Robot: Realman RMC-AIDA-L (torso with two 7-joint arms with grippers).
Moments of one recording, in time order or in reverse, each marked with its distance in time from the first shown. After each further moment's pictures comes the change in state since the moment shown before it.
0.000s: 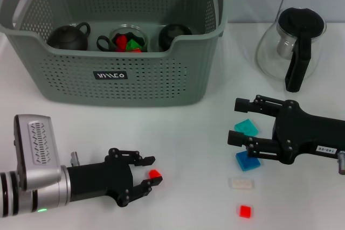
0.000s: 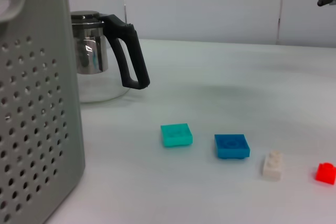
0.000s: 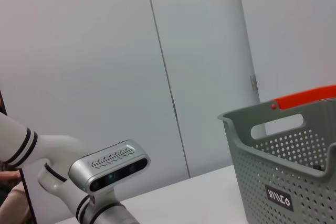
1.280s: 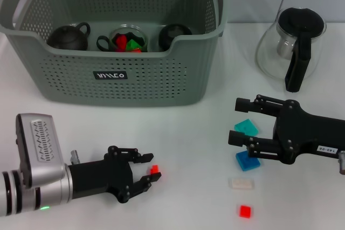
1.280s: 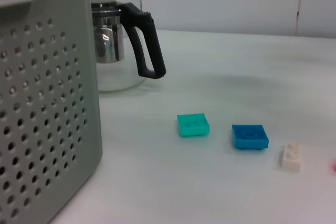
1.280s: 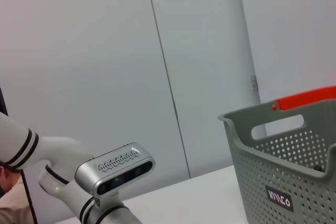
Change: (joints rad) left arm -0.006 0.002 0.004 -0.024 -0.022 -0.051 0.004; right arm 0.000 -0.002 0.000 -0.002 0.000 -0.004 0.000
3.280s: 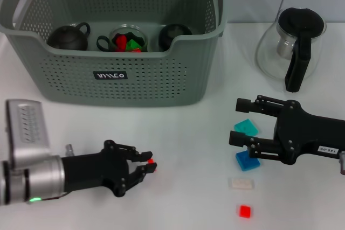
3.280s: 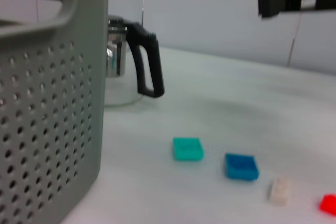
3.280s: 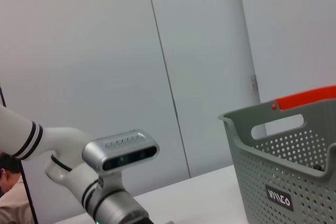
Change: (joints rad) left arm -0.007 0.013 0.007 0.060 0.007 0.092 -0.165; right arm -0.001 -0.002 0.000 0.000 0.000 -0.002 0.000
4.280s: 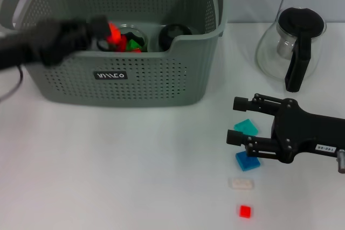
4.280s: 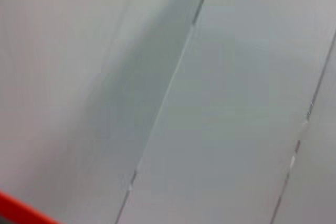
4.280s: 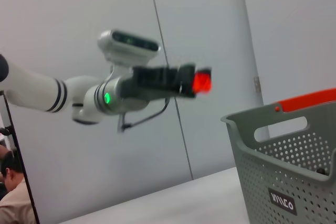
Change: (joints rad) left arm -0.151 0.150 -0.289 0.211 -0.221 0.538 -0.678; right arm 0.008 0.003 -0.002 0.000 0.002 0.000 0.000
